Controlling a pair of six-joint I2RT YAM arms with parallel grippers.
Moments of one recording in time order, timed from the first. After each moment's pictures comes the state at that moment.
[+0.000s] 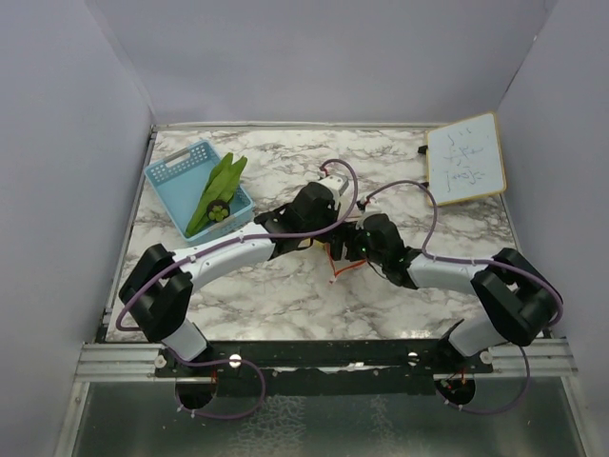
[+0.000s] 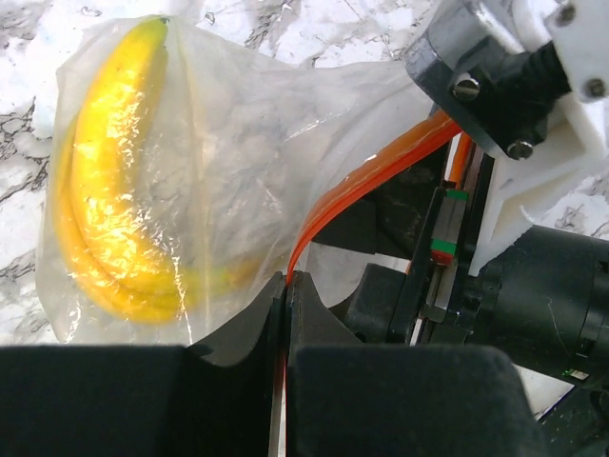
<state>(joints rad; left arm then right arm) -0.86 1.57 1.12 -0.18 -0.05 -0.36 0.70 1.48 0.57 0.39 0.02 0.53</state>
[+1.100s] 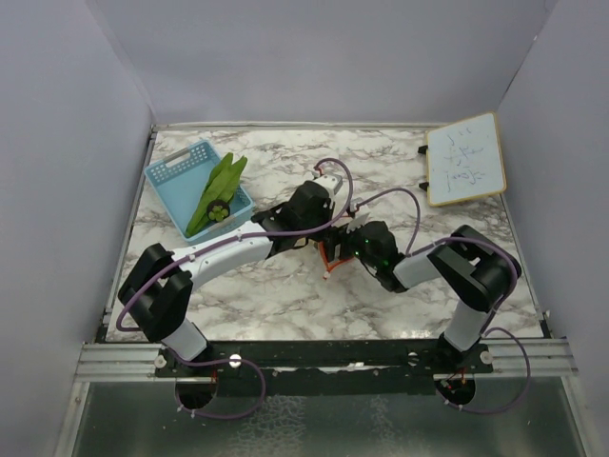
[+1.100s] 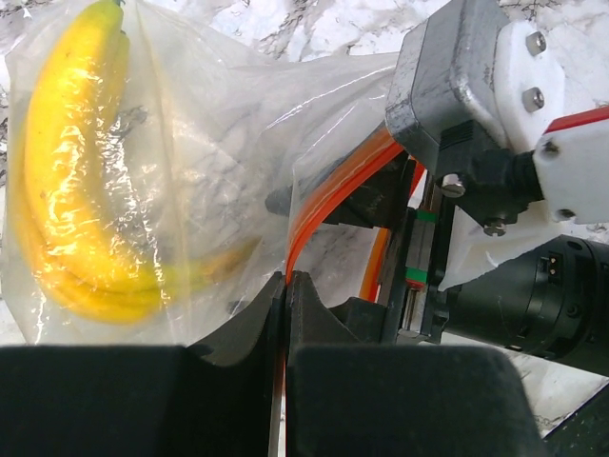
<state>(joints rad) -0.83 1.57 1.11 -0.20 -0.07 -0.36 0.69 1.76 0.52 0.93 -0.07 0.32</state>
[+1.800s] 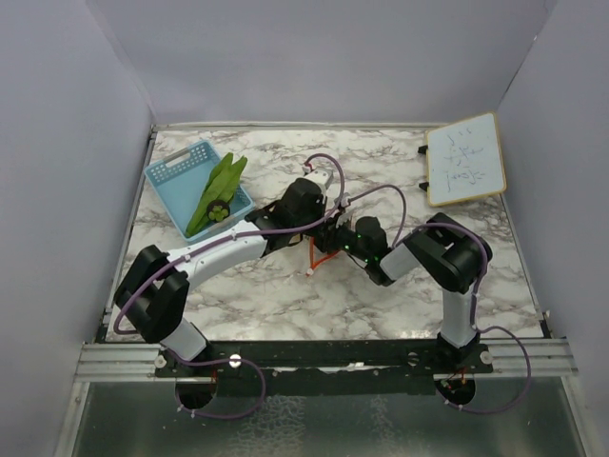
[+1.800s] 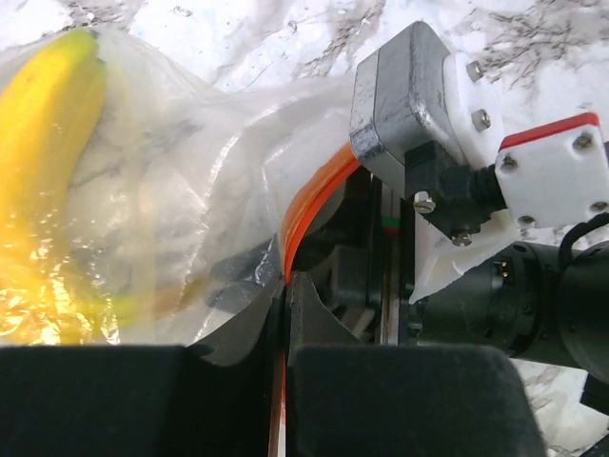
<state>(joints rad) -0.79 1.55 1.08 -0.18 -0.10 -0.35 0.68 1.97 0.64 1.14 -0.24 0.39</state>
